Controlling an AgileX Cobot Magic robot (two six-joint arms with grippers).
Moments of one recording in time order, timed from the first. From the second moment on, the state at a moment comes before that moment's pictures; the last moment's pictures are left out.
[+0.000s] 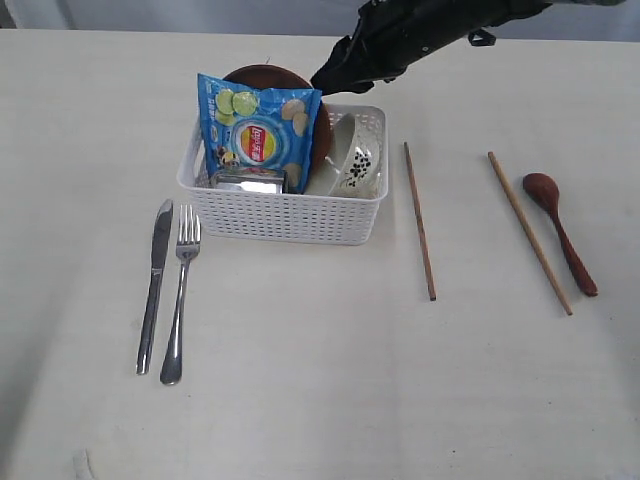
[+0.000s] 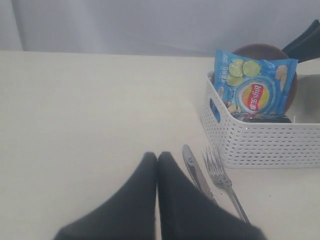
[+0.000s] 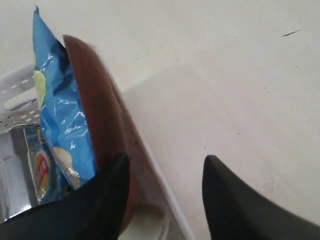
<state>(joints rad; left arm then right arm) -0.21 0.00 0.00 -0.03 0.35 -0.09 0.32 2.10 -1.56 0.93 0.75 -1.26</state>
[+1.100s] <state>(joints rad) -0.21 0.00 0.00 -0.03 0.35 -0.09 0.33 2.21 -1.67 1.00 0.94 -1.40</state>
